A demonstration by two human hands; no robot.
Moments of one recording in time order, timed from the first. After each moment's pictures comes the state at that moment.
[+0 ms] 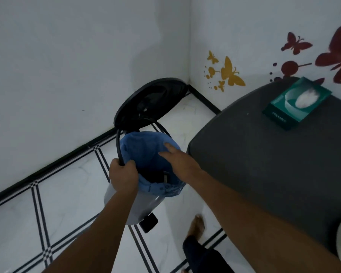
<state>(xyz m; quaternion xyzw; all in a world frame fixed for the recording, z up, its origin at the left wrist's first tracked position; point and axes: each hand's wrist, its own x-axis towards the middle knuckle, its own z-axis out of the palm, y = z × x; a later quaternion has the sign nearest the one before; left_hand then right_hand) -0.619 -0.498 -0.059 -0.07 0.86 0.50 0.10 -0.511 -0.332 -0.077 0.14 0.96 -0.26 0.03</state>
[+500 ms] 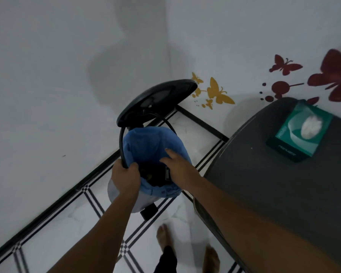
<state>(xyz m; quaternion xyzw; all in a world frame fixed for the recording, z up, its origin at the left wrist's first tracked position) -0.765 -0.336 -0.037 0.07 0.84 0.52 0.14 -0.629 -0.208 -0.070 0.24 0.93 -0.30 -0.01</state>
